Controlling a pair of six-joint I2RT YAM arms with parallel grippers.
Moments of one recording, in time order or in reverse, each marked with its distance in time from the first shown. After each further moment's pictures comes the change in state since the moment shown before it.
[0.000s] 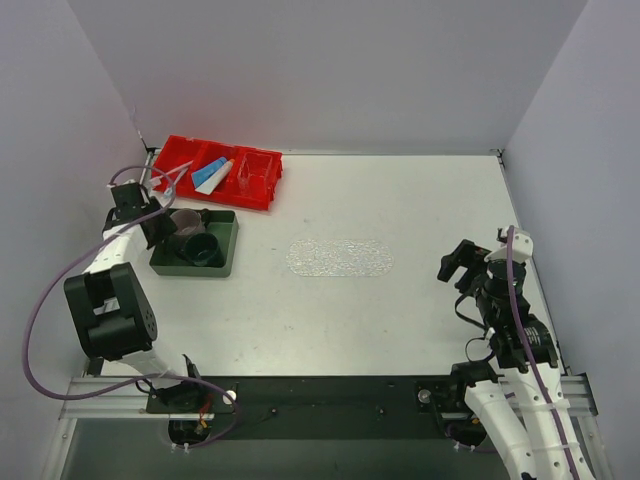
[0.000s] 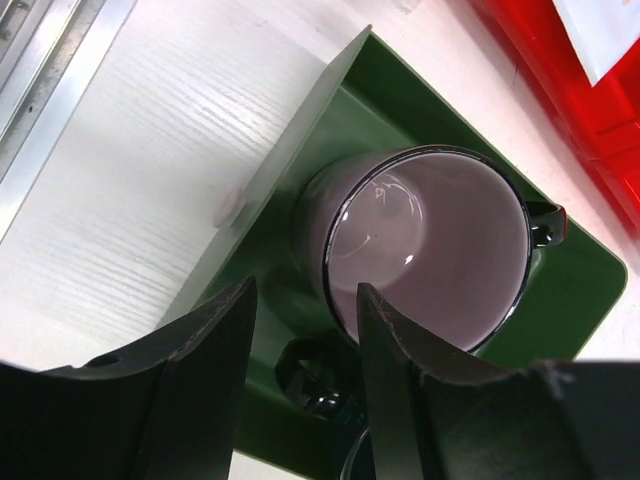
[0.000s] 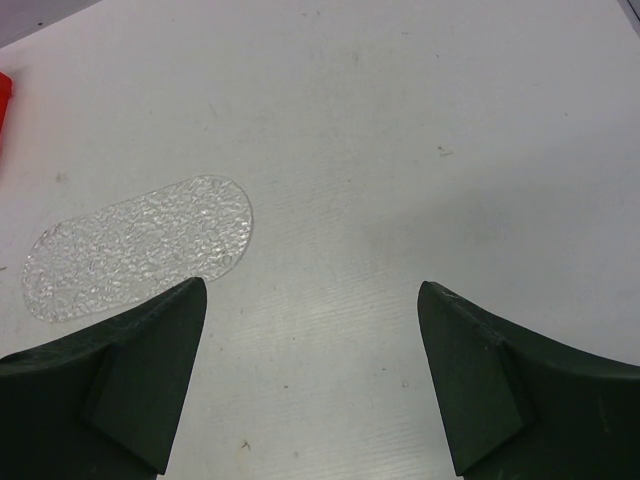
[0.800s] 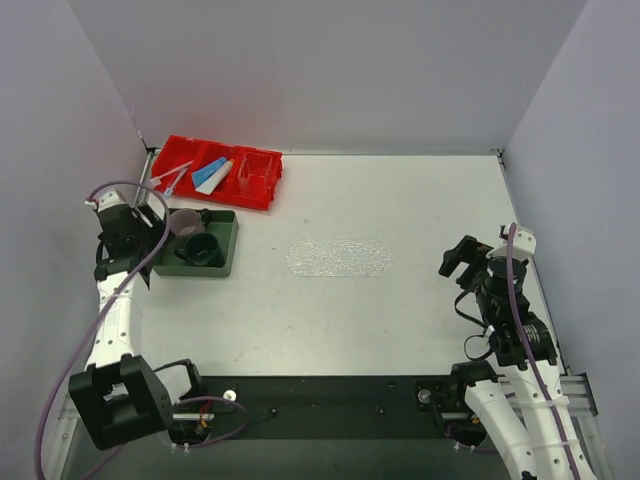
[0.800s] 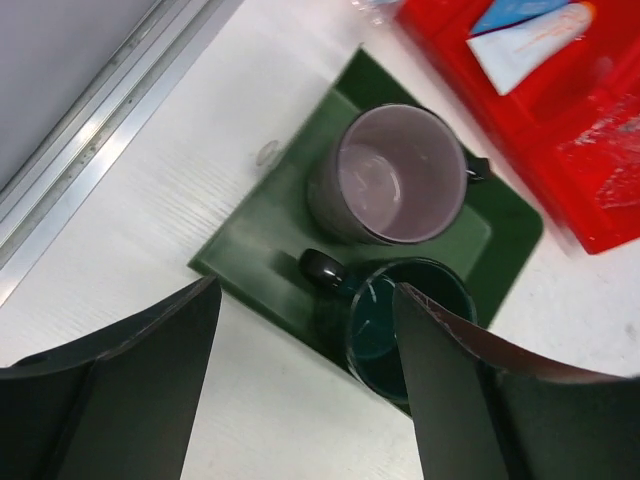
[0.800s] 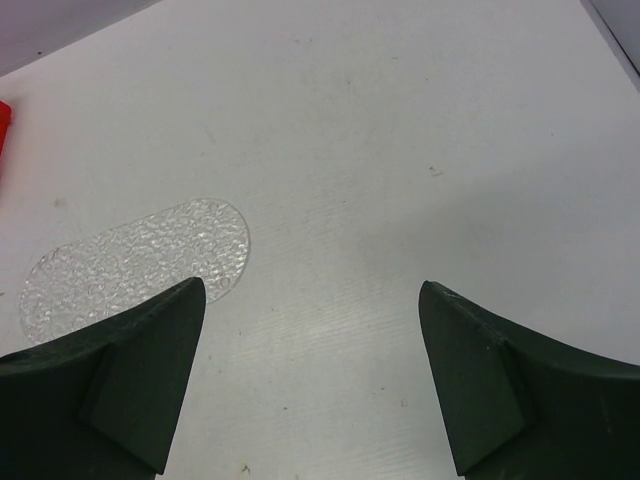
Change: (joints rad) left arm -0.044 -0.512 -0.226 -0.009 -0.089 -0.023; right arm 0.000 0.024 0.000 0.058 0.039 0.000
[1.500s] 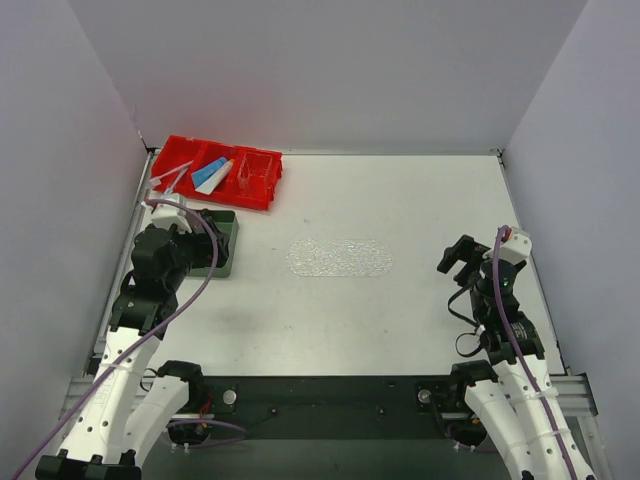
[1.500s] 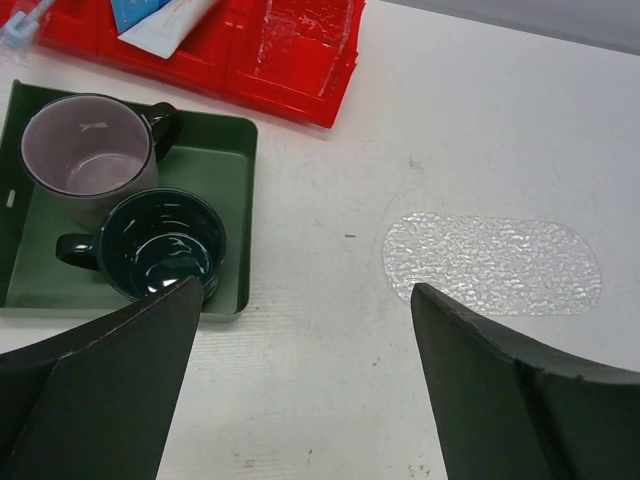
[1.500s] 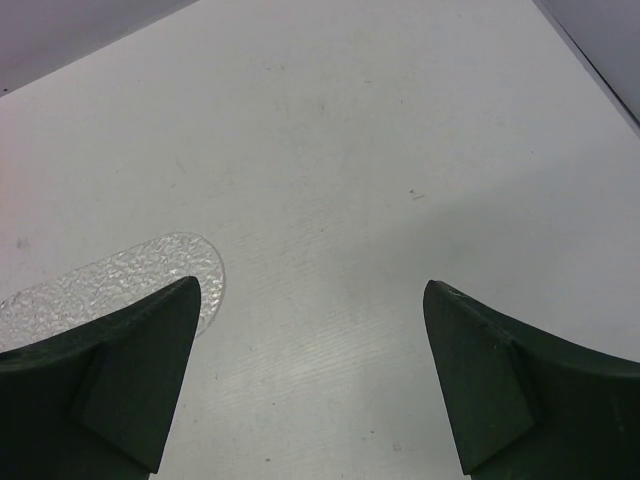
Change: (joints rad) left arm -0.420 -0.346 -0.071 -0.048 0.079 0.087; right arm 0.000 -0.002 -0.128 0.172 0.076 -0.006
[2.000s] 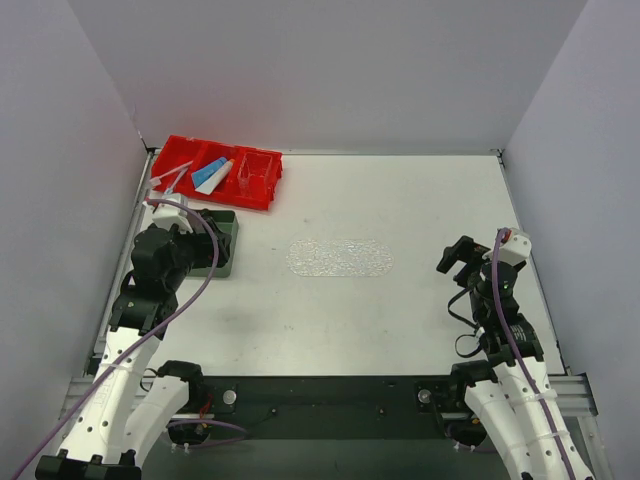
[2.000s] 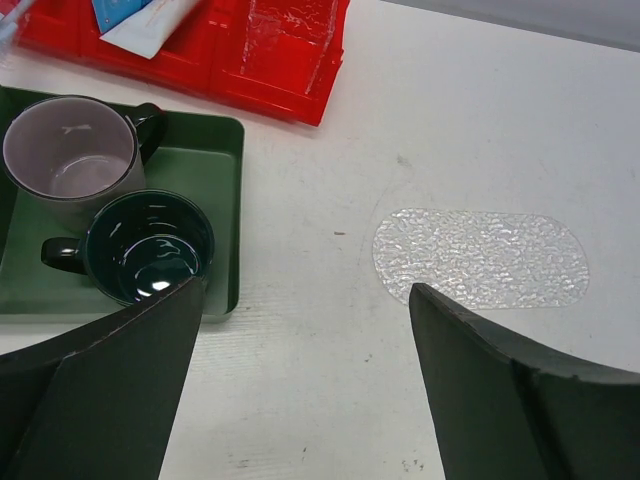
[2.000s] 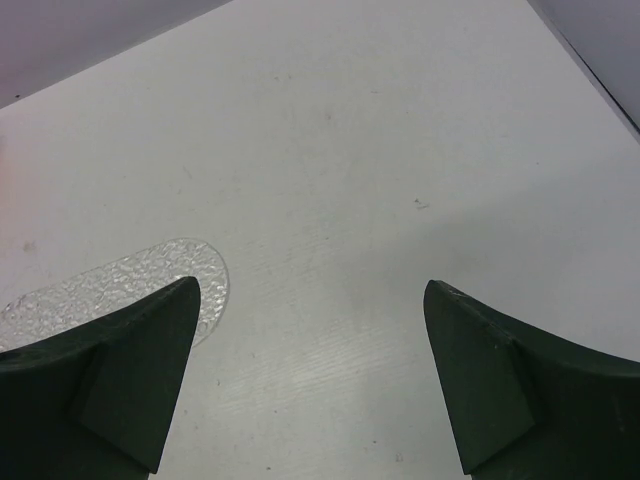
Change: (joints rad) left arm -0.001 0.000 0.000 0.002 0.014 -0.001; right arm 0.000 -0.018 -0.022 0.034 -0.008 -0.014
